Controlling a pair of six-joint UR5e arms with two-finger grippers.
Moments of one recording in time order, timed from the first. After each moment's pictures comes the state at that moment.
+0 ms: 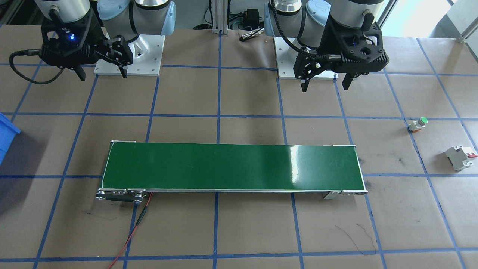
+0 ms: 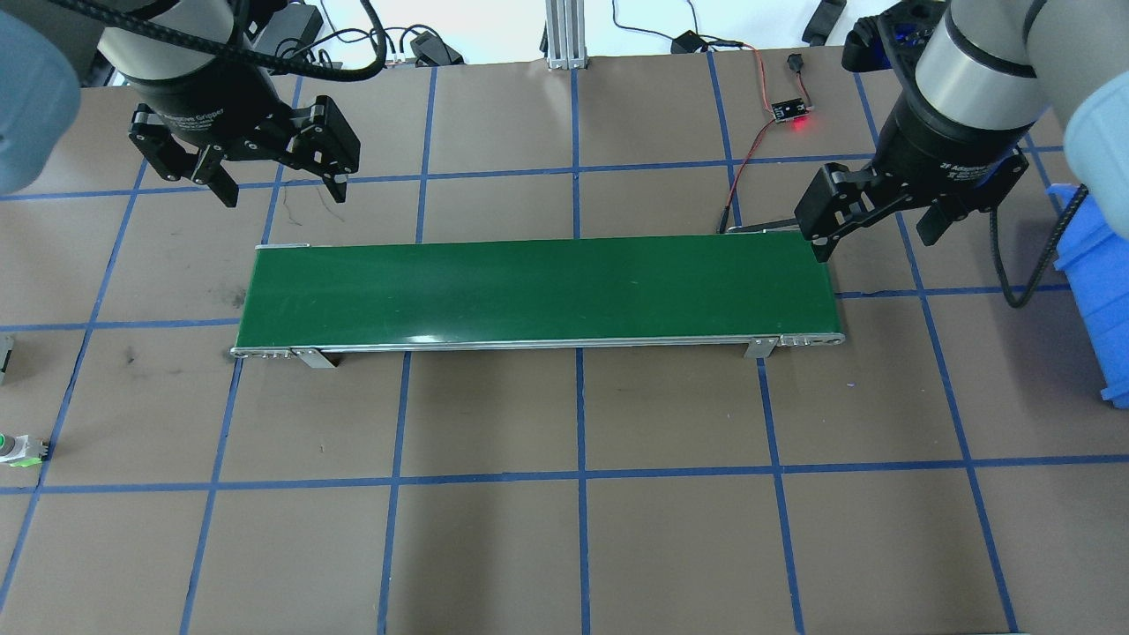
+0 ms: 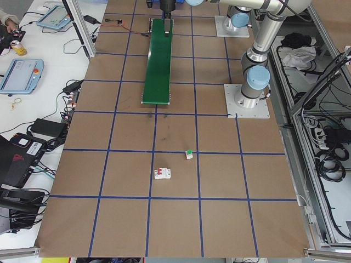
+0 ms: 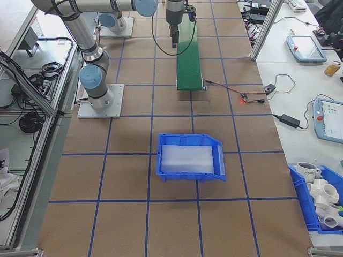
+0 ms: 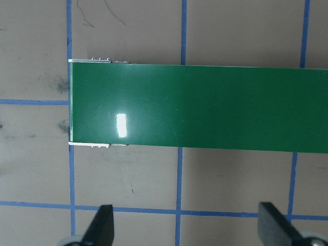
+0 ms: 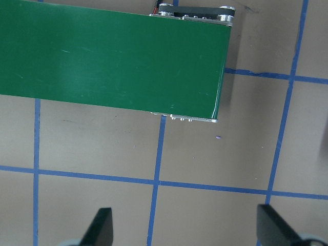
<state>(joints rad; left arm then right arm) -1.62 -1.55 -1.50 -1.61 1.64 -0.08 1.54 -1.69 1.66 -1.52 -1.59 -0.14</state>
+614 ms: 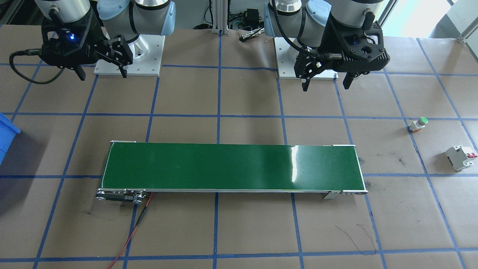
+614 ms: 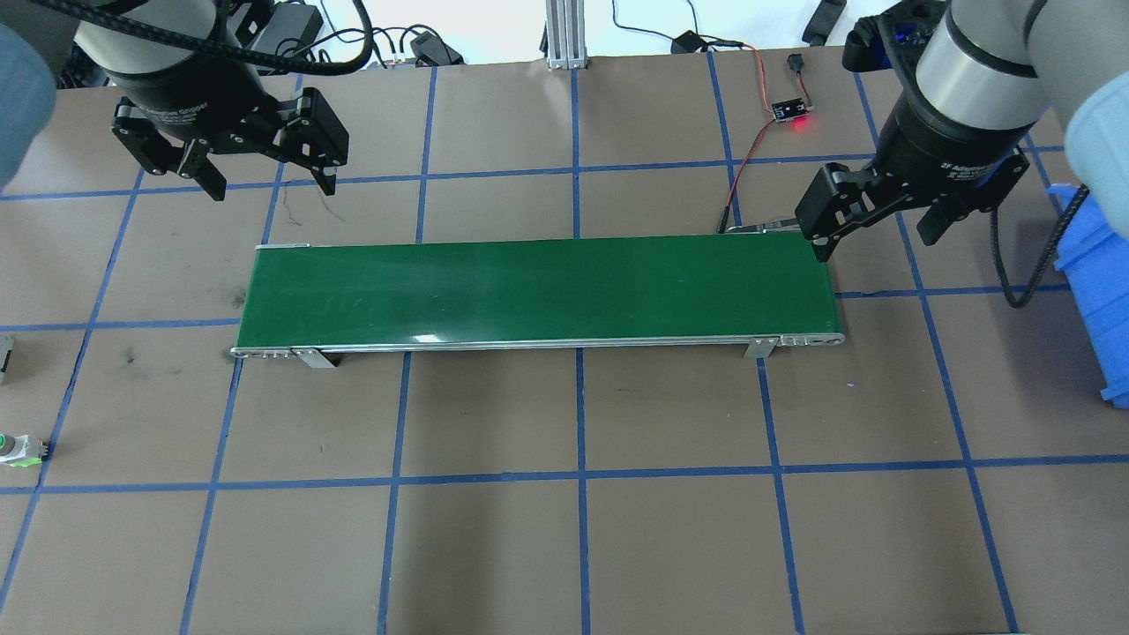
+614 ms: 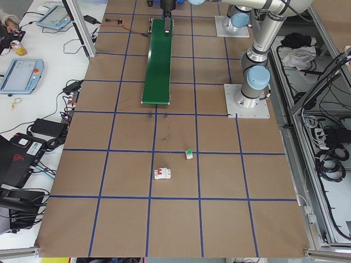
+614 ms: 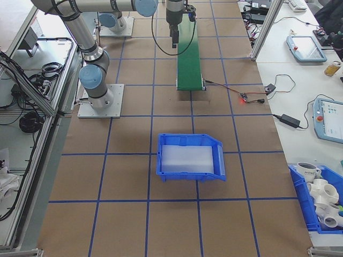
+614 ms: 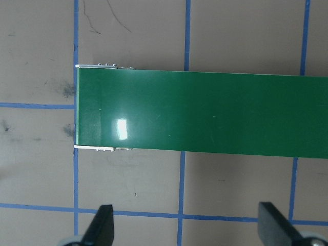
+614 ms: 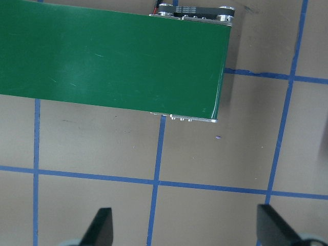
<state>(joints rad) -1.61 -1.54 -1.50 -1.60 1.64 -0.08 1.54 -1.69 1.66 -1.52 -1.59 -0.14</state>
